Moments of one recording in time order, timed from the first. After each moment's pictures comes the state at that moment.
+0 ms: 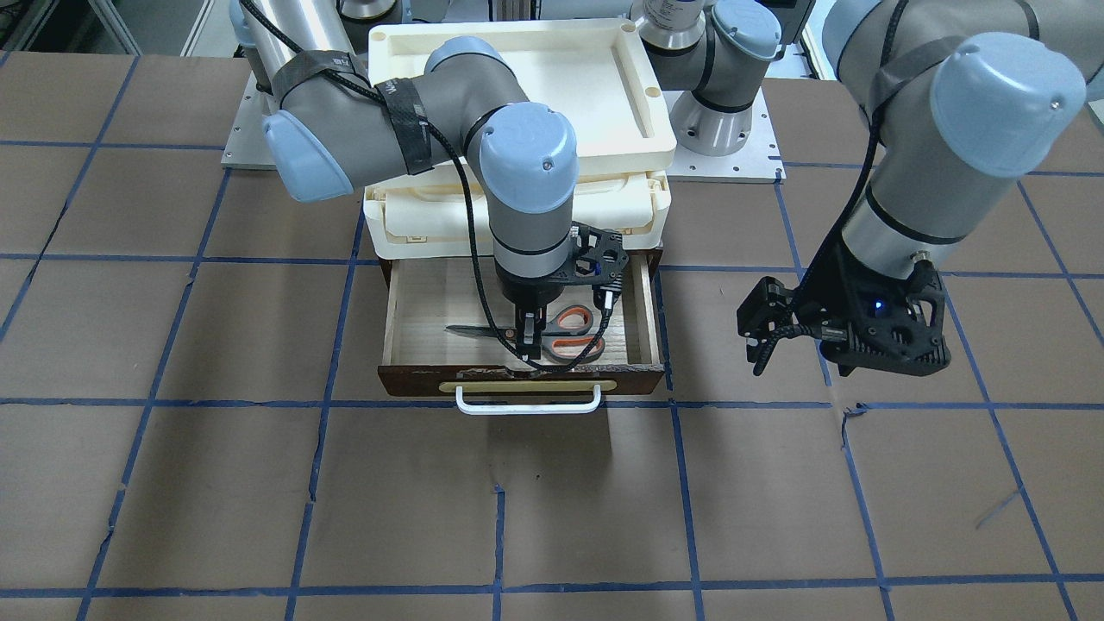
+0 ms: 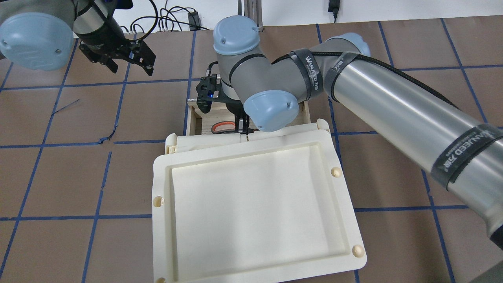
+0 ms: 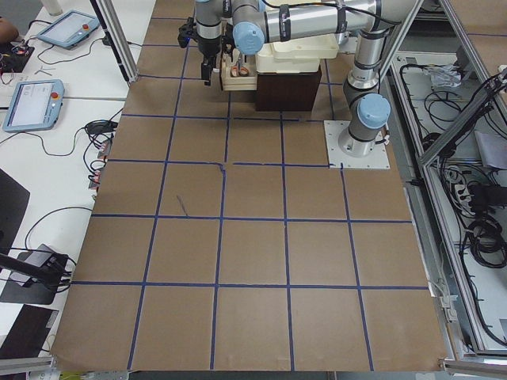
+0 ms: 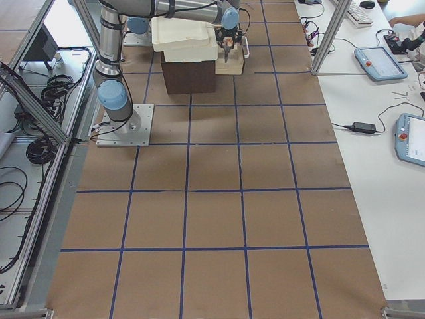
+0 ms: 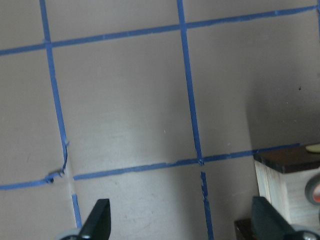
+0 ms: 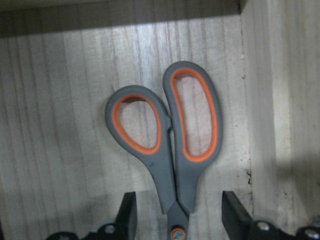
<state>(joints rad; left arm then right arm) -1.48 -1.80 -1.50 -1.31 1.52 0.25 2.02 -1.16 1.52 -1.93 -1.52 -1.05</state>
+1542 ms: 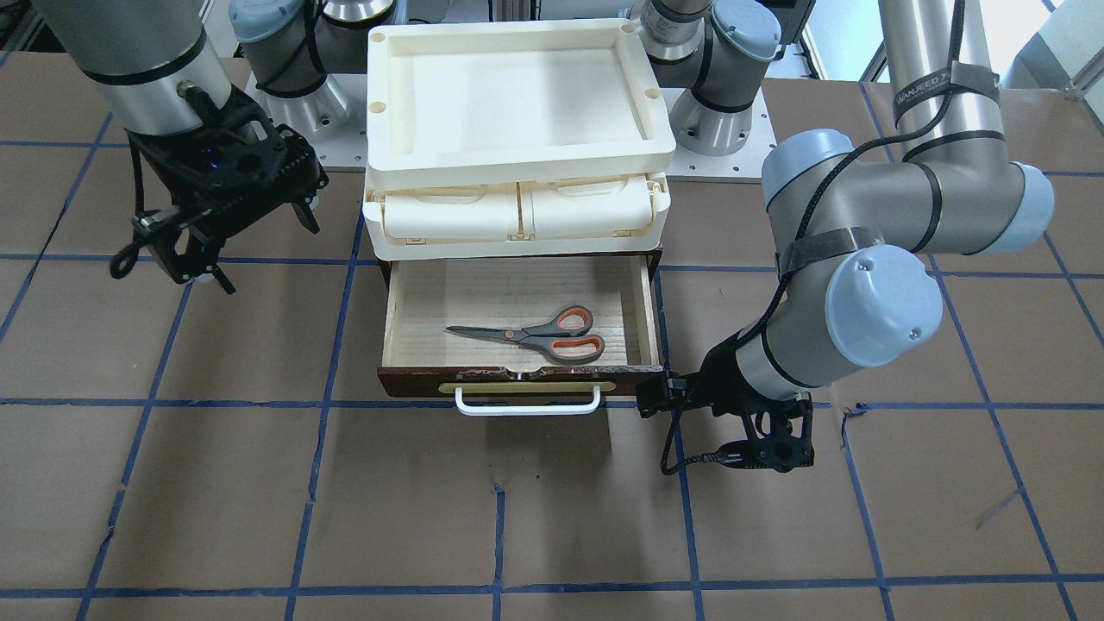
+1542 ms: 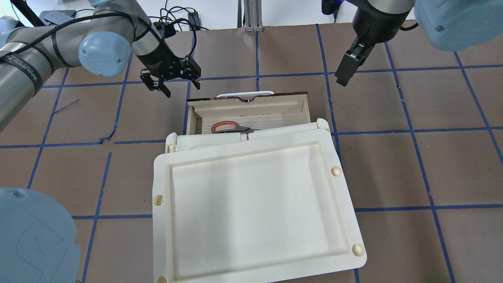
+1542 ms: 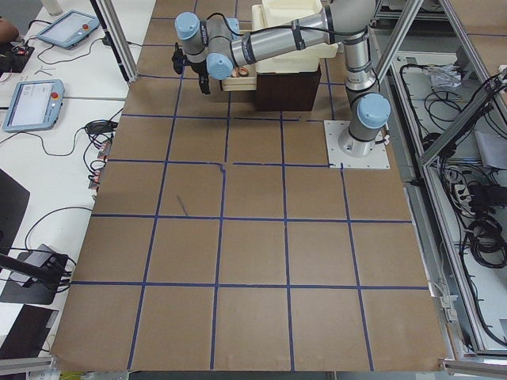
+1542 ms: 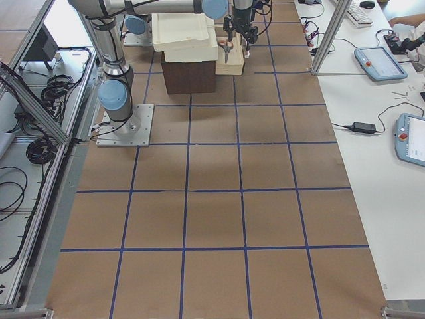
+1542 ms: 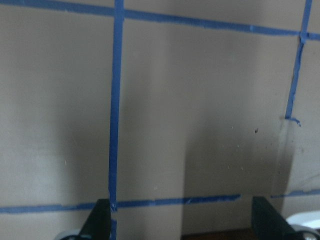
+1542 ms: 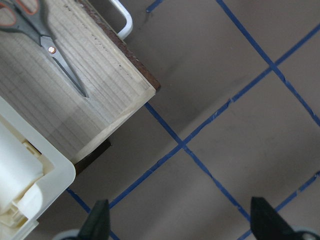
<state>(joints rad) -1.54 -1.99 -1.48 -1.37 1.34 -0.04 1.59 -1.49 1.47 -1.60 -1.53 -0.75</state>
